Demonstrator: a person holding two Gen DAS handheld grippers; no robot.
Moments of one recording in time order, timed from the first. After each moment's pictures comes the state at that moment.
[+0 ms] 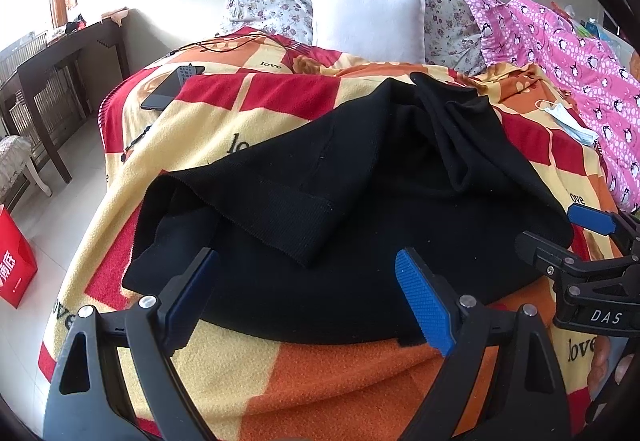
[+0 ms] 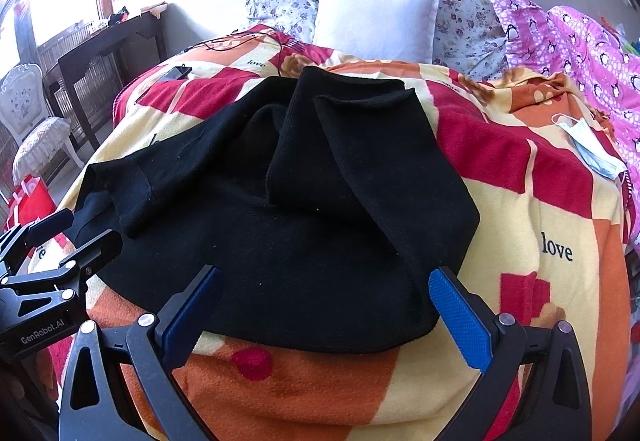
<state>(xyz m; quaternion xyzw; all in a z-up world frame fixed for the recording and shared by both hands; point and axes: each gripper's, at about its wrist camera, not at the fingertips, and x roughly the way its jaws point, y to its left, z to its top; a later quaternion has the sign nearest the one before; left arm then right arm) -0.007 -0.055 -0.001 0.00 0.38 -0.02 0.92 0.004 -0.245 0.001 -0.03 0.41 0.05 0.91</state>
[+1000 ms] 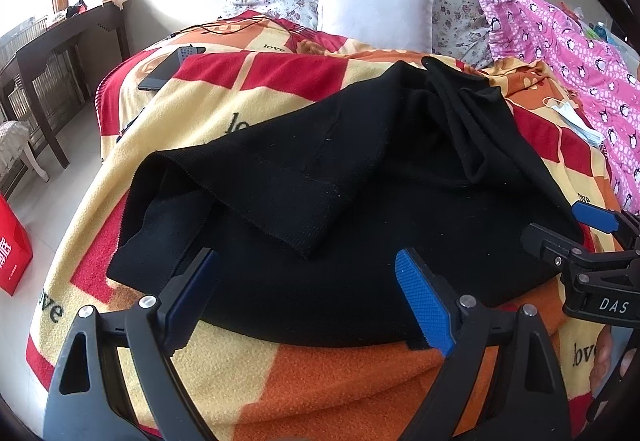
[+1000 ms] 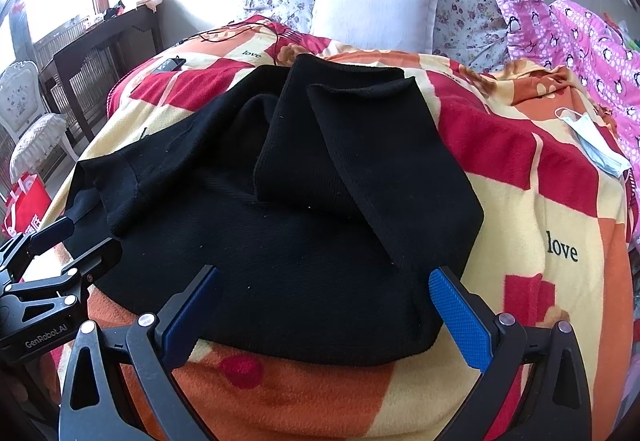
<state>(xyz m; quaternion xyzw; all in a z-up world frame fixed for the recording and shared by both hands) 0.002 -0.051 -0.015 -0.02 0.40 -0.02 0.91 0.018 -0.248 -0.009 -0.03 0.42 0.05 0.90</state>
